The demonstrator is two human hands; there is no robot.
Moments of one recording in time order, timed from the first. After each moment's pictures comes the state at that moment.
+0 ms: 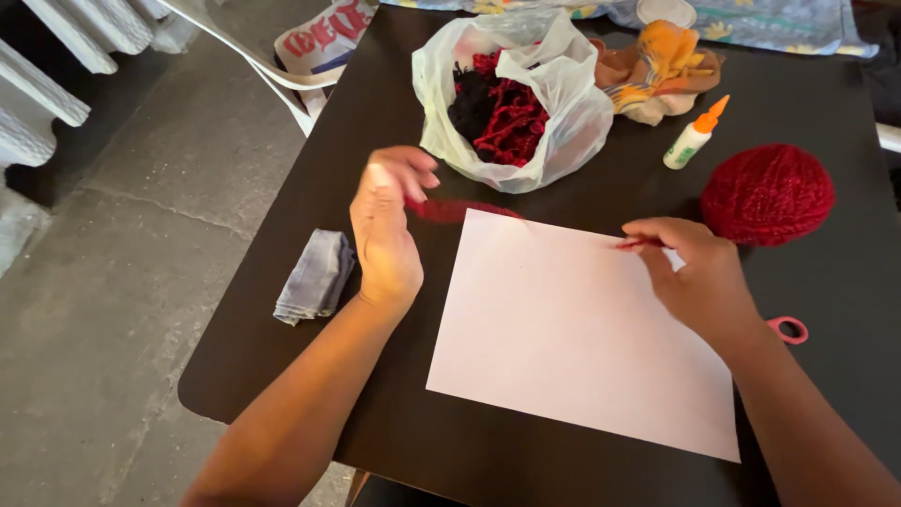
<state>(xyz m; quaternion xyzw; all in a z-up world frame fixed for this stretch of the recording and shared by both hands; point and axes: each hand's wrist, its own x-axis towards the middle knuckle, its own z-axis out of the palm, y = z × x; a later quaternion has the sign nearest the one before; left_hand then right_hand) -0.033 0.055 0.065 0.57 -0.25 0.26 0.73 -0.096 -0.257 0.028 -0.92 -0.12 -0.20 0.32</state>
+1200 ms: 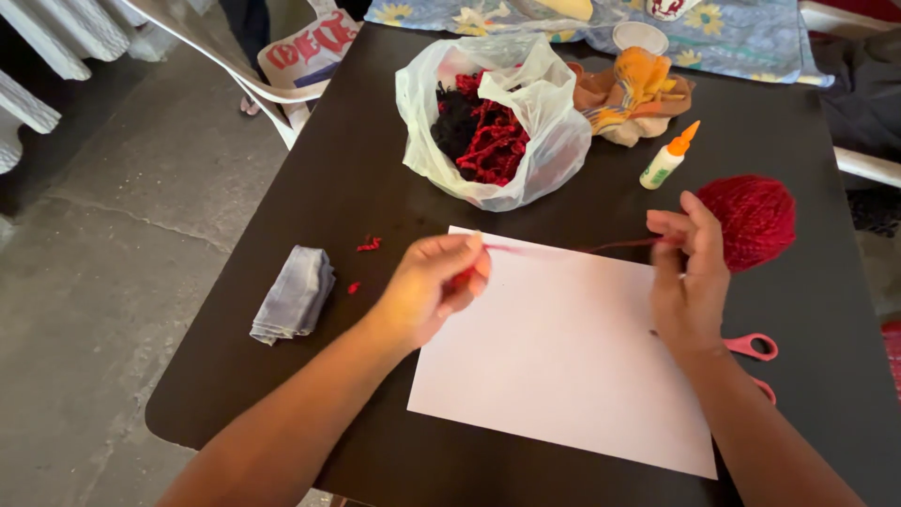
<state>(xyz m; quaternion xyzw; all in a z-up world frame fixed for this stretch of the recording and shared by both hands) -0.033 0.027 0.006 0.42 -0.08 -0.21 0.88 -0.087 -0.265 0.005 -0.84 -0.08 -0.35 0.41</state>
